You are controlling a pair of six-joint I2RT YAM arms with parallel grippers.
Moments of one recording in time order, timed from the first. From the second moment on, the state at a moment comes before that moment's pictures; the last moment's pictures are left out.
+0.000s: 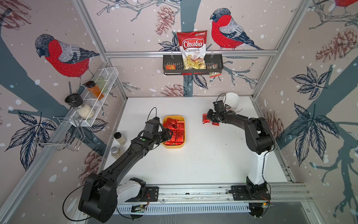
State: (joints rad) left arm -0.36 1.16 0.71 -0.30 0.26 -0.65; right arm 0.39 2.05 1.38 -0.19 -0.10 0.71
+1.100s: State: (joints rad) left arm -0.36 1.50 0.91 -0.38 0.13 -0.42; right arm 0.69 1.70 1.23 -0.30 0.01 0.52
